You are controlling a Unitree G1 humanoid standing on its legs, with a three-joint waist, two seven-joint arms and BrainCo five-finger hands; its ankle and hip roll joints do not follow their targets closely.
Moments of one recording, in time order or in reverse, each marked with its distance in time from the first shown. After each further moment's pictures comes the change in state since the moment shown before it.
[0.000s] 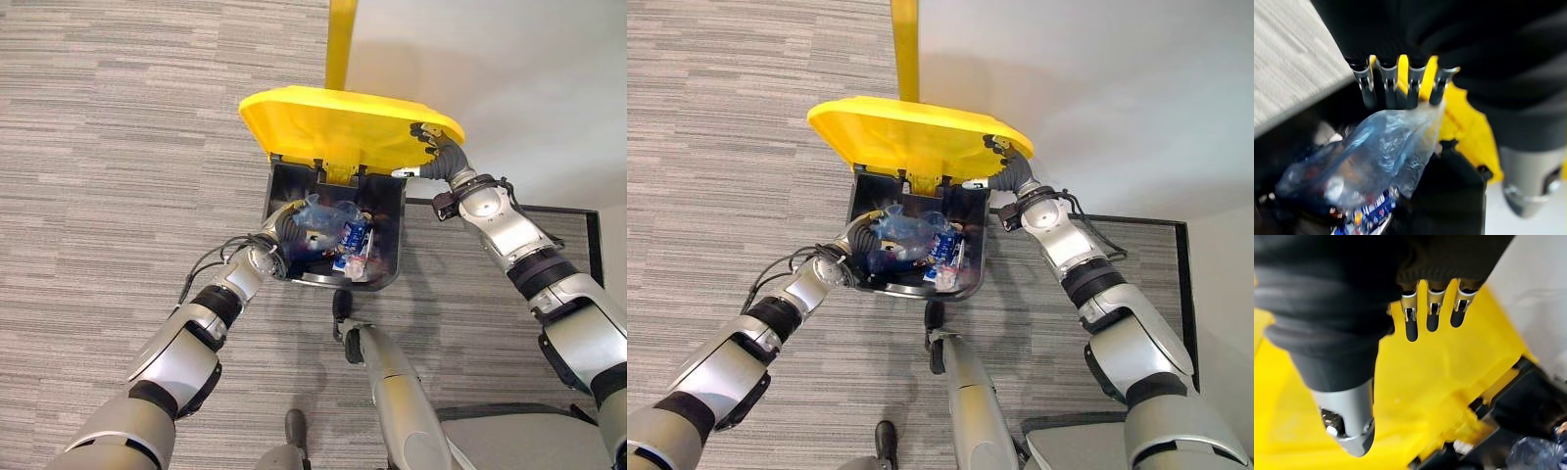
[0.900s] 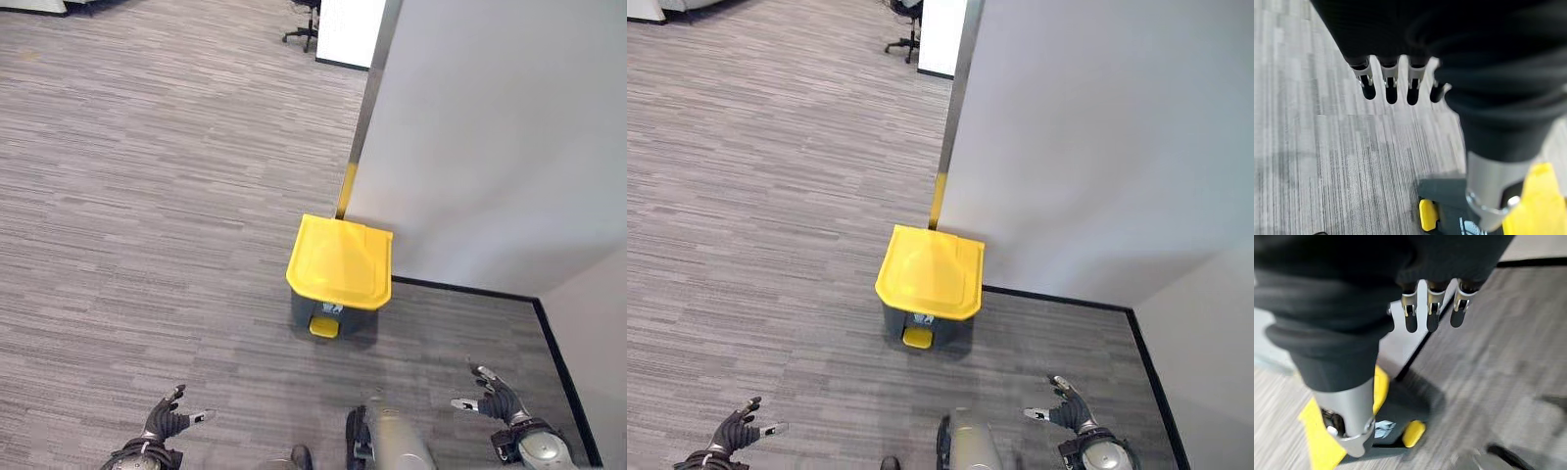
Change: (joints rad) left arm 1.060 0.055 0.629 -0.239 -0.093 0.006 -0.102; right arm 1.148 0.180 -0.560 -0.155 -0.341 0.036 0.135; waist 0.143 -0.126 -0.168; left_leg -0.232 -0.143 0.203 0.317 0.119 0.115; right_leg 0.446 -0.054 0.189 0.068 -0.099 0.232
